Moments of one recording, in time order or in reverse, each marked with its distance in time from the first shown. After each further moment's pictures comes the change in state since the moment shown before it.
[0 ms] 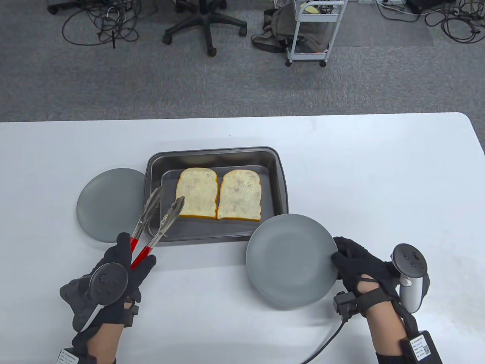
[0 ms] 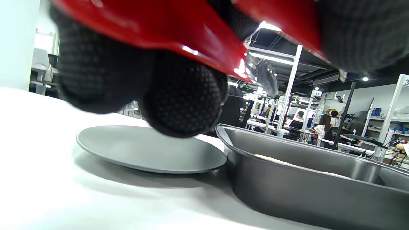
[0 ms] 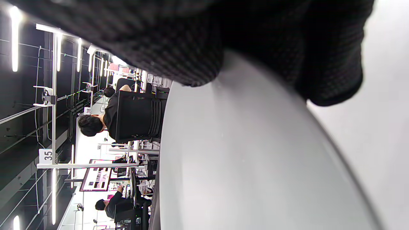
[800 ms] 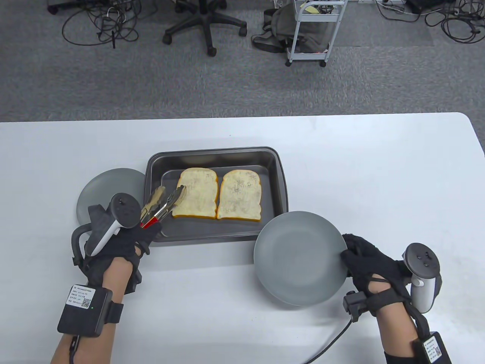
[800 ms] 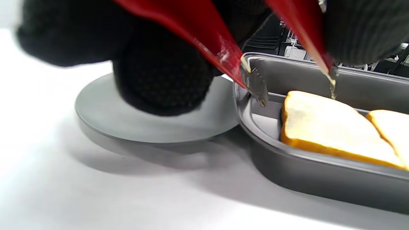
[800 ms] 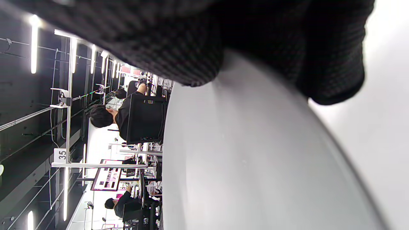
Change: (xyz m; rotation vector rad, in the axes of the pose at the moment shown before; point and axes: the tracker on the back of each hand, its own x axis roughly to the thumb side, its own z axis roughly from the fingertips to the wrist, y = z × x) left_hand 0.018 -0.014 -0.100 -0.473 0.185 -0.081; right_hand 0.008 -0.017 0.003 -0.017 -0.057 0.013
